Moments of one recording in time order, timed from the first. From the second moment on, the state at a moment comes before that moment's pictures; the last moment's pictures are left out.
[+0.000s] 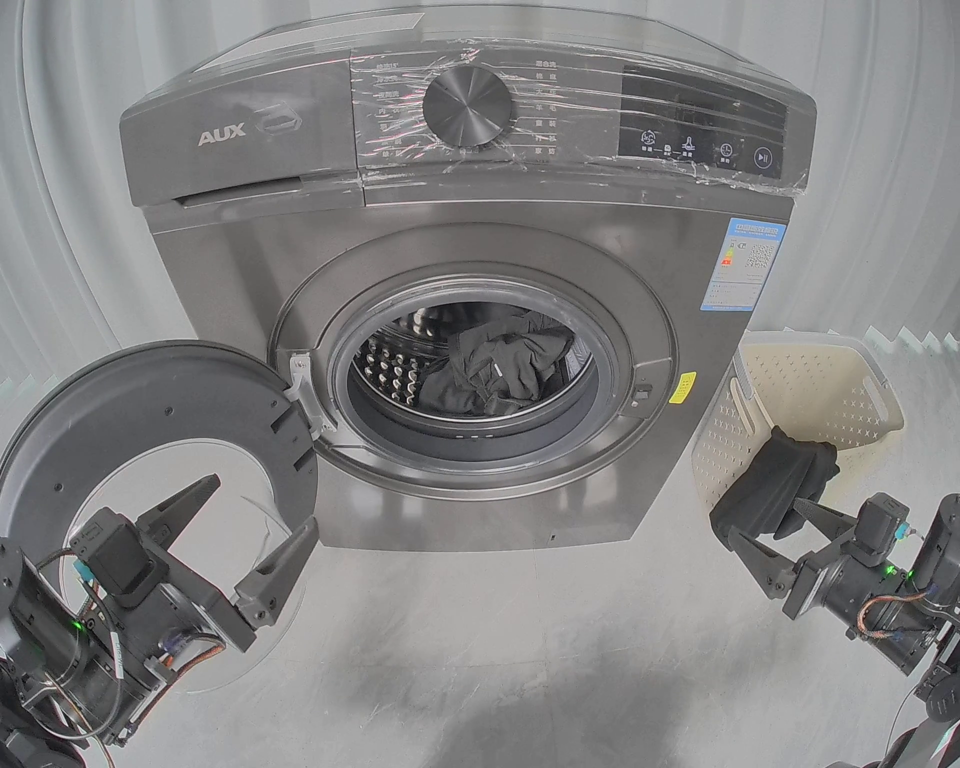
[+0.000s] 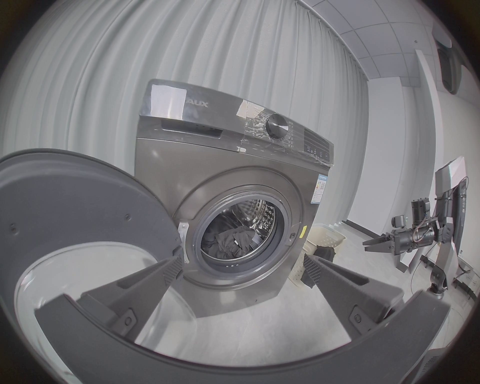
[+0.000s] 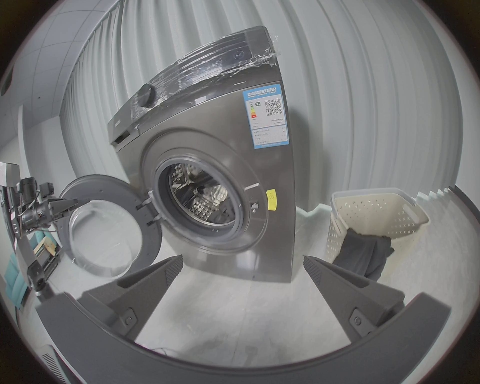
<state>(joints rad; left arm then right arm) -0.65 1.40 -0.02 -1.47 0.23 -0.04 0.48 1.49 -0.02 -1.35 -0.13 0.13</state>
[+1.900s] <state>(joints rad) 0.00 0.02 -0.02 -0.07 0.02 -0.06 -0.01 0.01 -0.02 0.00 0.04 -0.01</state>
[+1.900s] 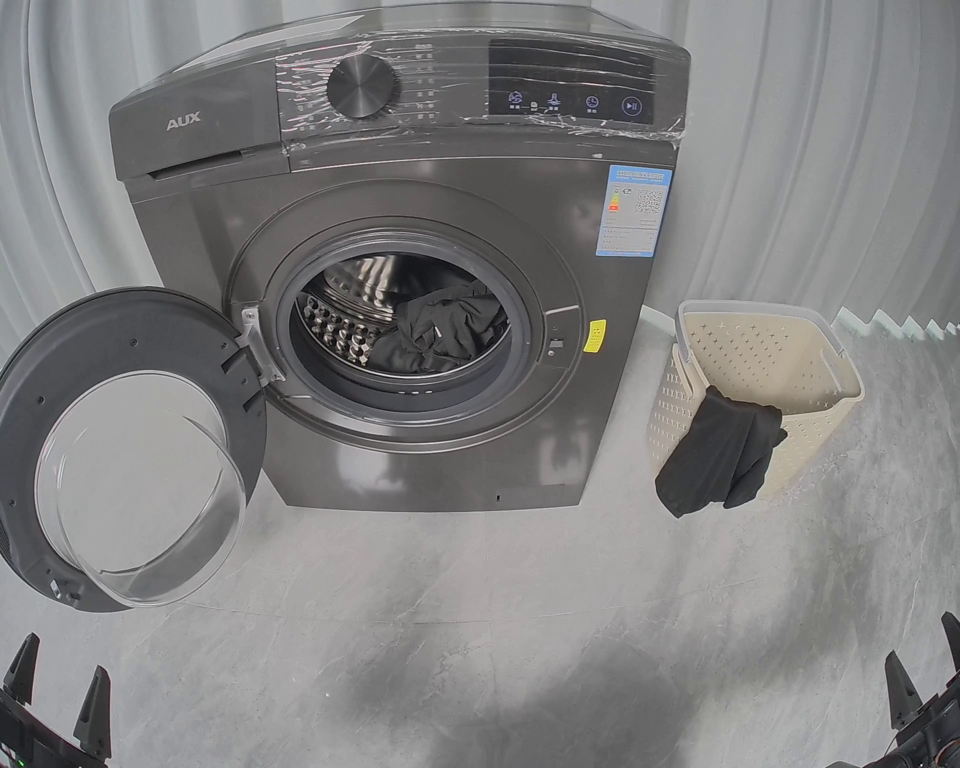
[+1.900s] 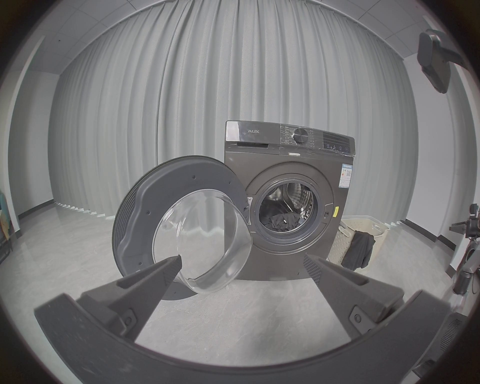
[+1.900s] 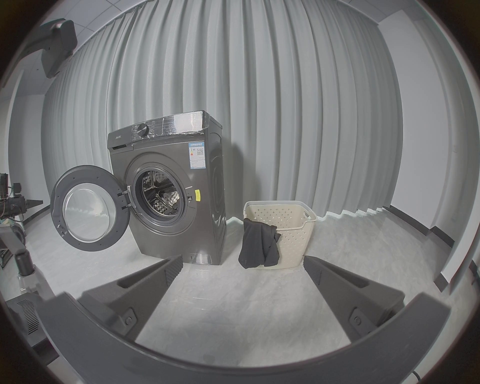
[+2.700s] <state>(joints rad) 0.00 0.01 -0.02 -0.03 0.04 -0.05 -0.01 0.01 -0.02 0.00 0.04 -0.01</state>
